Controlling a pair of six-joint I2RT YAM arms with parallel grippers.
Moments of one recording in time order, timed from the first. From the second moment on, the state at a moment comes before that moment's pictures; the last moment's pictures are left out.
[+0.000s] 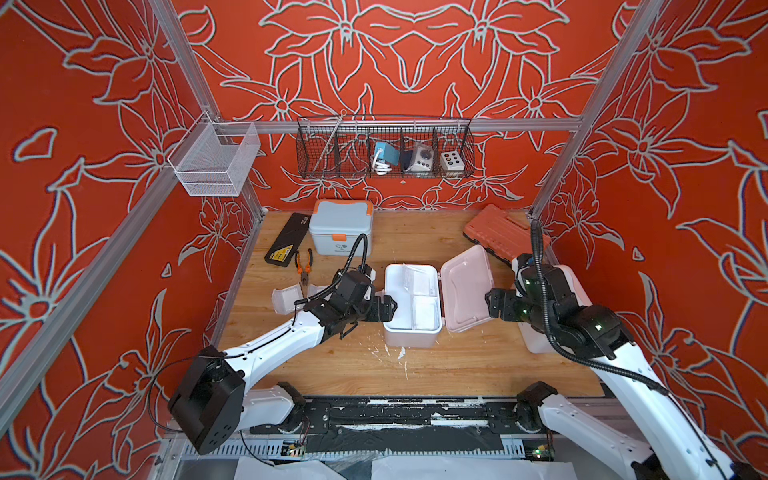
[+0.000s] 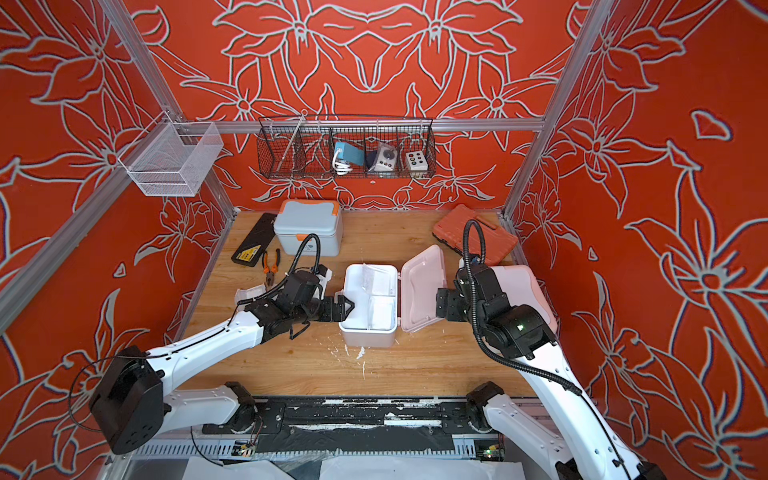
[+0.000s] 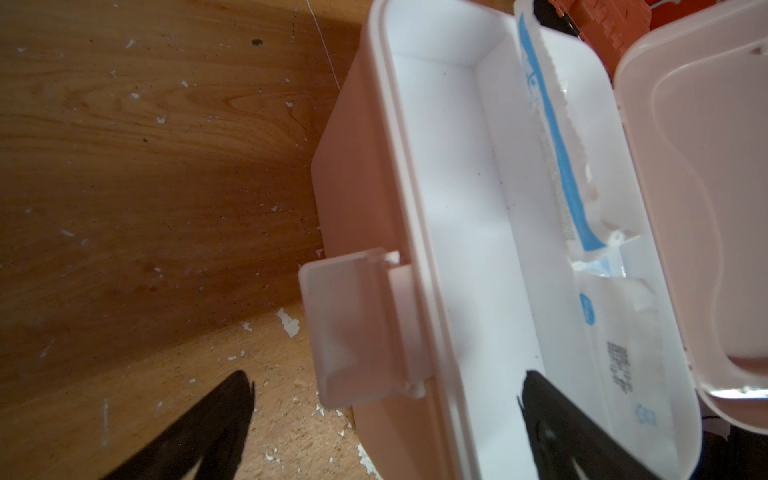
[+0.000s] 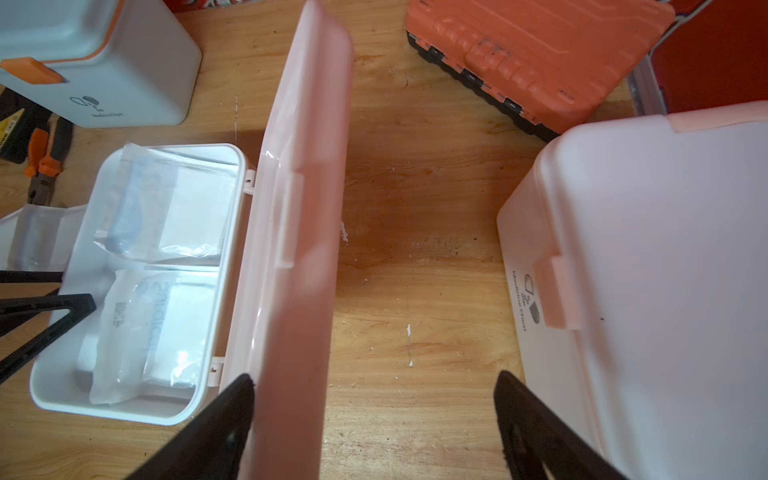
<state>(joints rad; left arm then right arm) -0.60 1.25 0.74 -0.27 0.12 -0.58 0.48 0.83 1.08 -1.08 0.20 0.40</state>
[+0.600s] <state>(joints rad) -0.59 1.21 1.01 -0.37 0.16 -0.56 0.48 0.88 1.14 -0.94 -0.15 0.34</state>
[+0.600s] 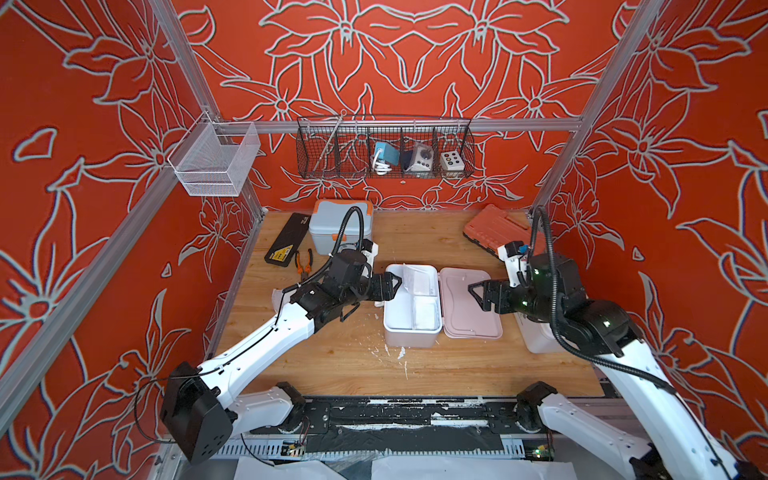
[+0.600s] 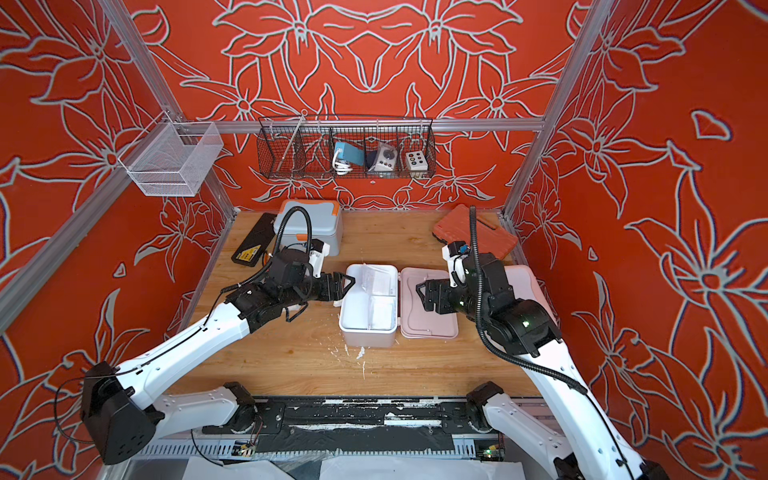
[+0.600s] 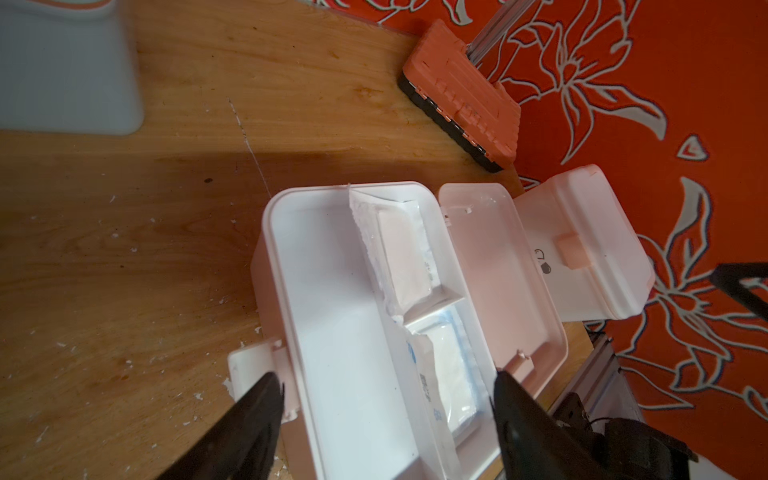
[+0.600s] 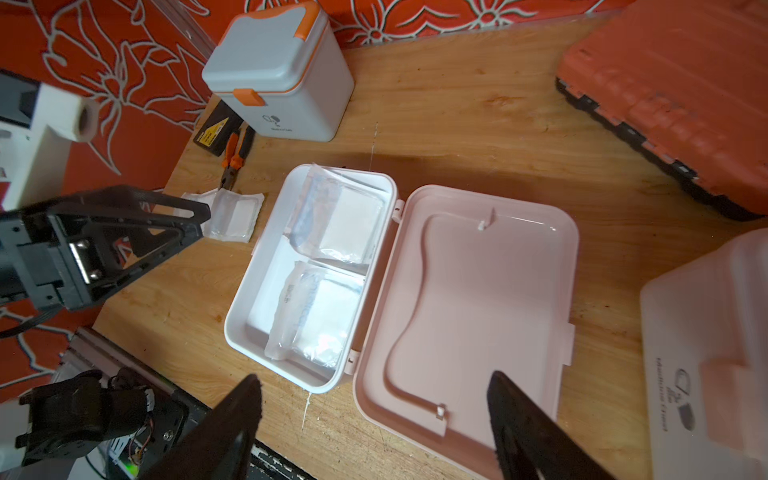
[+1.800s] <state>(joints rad) -0.59 1.57 1.21 -0.40 0.28 -0.53 0.49 0.93 1.06 -0.91 -0.25 0.35</state>
